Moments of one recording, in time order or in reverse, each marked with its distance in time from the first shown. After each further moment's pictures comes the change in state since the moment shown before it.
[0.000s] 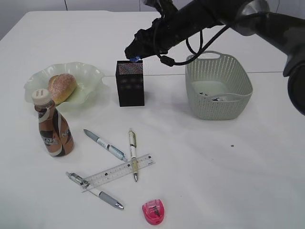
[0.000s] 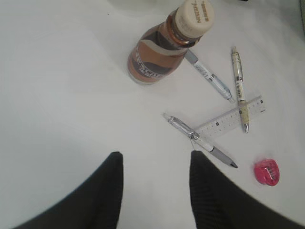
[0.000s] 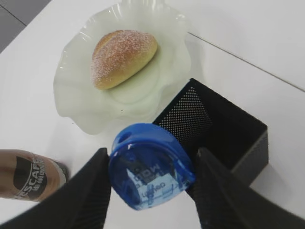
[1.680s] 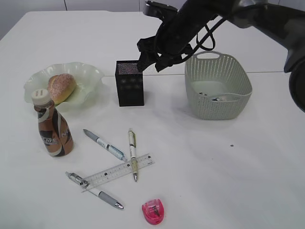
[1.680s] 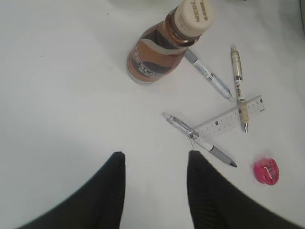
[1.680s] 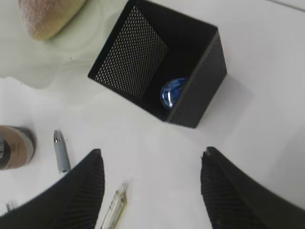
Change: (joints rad) left arm 0.000 0.000 0.000 0.000 0.000 0.000; right arm 0.040 -0.034 -0.002 -0.332 0.117 0.368
